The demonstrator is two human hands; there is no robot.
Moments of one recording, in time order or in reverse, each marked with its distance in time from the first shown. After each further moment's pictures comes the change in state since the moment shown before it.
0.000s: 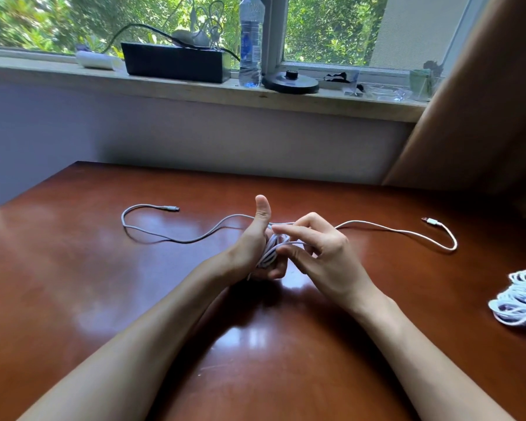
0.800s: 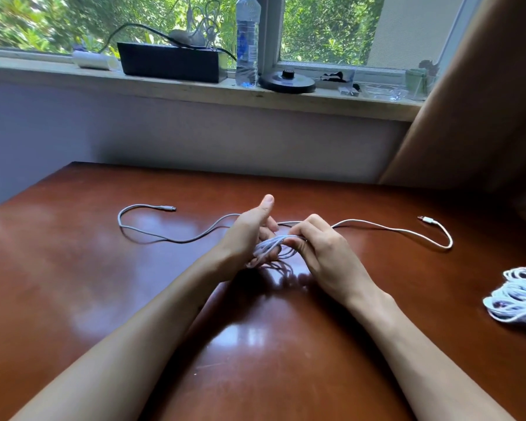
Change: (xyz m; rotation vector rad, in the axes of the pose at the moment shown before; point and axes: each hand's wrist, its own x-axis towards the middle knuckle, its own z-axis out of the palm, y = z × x) left_hand 0.014 -0.002 -0.012 -0.117 0.284 0.102; right_hand -0.003 0.012 -0.004 -0.158 -0.085 0.088
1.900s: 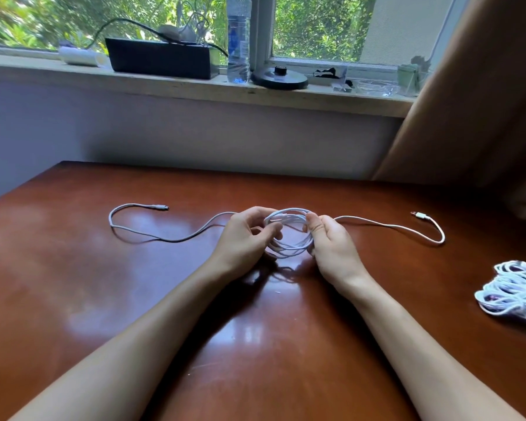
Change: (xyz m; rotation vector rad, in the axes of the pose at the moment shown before) left_hand 0.000 -0.019 0.008 0.302 0.180 0.408; right_hand 0.004 0.008 0.003 0.347 0.165 0.555
